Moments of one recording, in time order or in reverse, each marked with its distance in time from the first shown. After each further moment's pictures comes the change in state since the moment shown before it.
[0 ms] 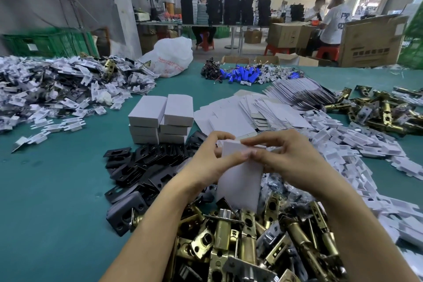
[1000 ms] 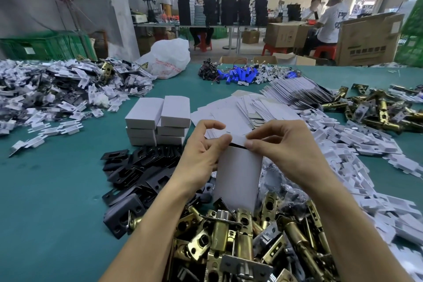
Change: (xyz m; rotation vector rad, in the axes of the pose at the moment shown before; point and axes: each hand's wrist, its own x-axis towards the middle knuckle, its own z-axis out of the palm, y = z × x) left_hand 0.002 0.003 0.002 -0.152 0.055 0.279; right_hand 0.003 -0.006 0.001 0.071 0.202 -0.027
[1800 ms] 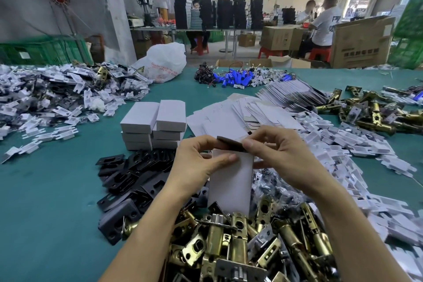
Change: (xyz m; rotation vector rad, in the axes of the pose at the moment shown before) left_hand -0.003 0.000 -0.001 0.149 0.088 0.016; right_hand -0.002 0.007 -0.006 0.164 -0.156 0.020
